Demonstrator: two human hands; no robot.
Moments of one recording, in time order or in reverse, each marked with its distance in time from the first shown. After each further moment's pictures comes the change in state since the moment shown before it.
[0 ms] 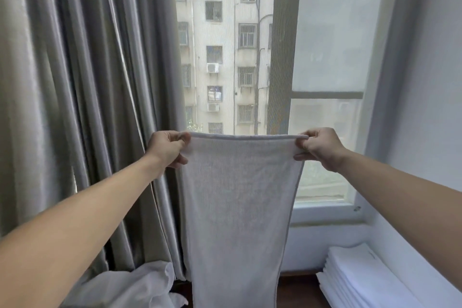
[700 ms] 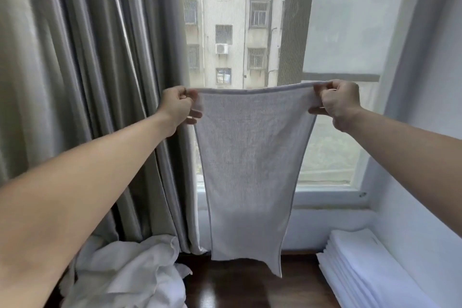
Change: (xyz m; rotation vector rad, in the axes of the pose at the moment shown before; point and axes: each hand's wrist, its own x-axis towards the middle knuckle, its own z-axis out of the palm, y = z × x) left_hand 0.006 0.050 0.006 0.022 0.014 0.060; right_hand 0.036 -0.044 -0.006 0.073 0.232 -0.150
